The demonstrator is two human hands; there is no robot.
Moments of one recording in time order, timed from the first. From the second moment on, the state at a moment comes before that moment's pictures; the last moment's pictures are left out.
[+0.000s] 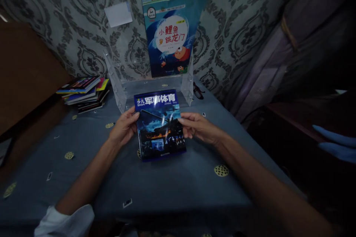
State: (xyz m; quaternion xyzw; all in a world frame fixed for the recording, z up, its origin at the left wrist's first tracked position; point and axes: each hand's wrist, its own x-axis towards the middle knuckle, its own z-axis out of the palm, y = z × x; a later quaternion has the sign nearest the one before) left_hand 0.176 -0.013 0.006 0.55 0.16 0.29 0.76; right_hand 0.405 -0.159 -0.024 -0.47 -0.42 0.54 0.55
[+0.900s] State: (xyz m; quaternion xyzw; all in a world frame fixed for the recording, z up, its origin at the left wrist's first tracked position) left_hand 0.158 0.000 -0.042 0.93 0.01 0.09 0.35; right_hand 0.409 -0.152 -0.075 -0.64 -0.72 -0.01 0.26
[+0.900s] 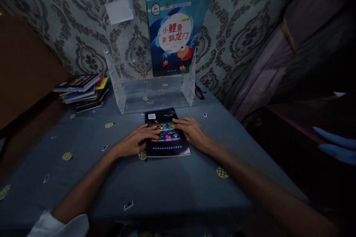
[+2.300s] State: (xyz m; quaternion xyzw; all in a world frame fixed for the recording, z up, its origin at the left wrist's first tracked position) left_hand 0.196 0.038 -0.070 0.92 0.20 0.24 0.23; right_hand 0.398 -0.126 -0.080 -0.72 -0.62 -0.02 0.32
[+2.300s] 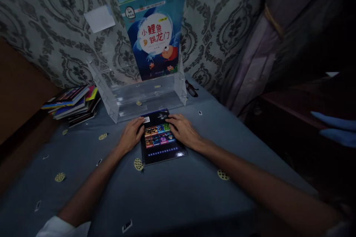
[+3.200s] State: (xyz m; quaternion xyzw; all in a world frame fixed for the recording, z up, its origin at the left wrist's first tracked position) left_hand 0.281 0.033 -0.054 0.99 0.04 0.10 0.02; right_hand 0.404 -0.120 -0.093 -0.68 -0.65 -0.01 0.35
